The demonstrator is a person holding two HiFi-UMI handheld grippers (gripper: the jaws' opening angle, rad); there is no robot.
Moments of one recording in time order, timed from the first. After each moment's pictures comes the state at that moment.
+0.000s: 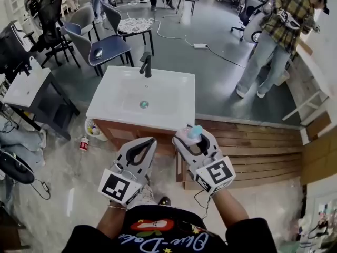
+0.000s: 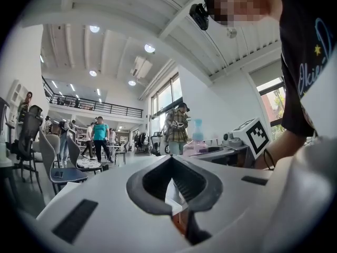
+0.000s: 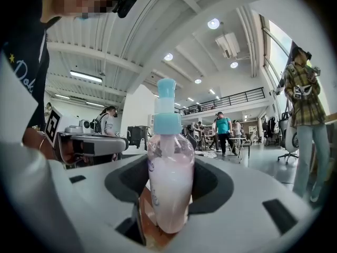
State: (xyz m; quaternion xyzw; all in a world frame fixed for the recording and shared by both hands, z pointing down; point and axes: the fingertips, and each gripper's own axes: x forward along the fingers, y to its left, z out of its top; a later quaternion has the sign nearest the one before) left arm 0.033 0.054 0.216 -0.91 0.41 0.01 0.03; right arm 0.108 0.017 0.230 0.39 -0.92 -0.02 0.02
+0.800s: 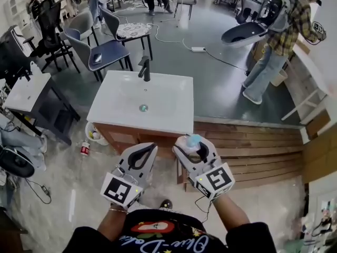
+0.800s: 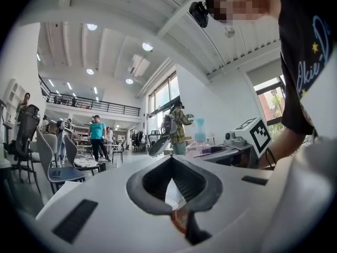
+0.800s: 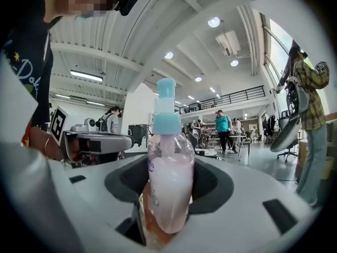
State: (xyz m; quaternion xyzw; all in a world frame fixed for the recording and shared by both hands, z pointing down) left arm 0.037 0.066 0.221 -0.92 0.39 0.00 0.03; right arm 0.109 0.040 0.240 0.39 -0.92 -0.01 0.03
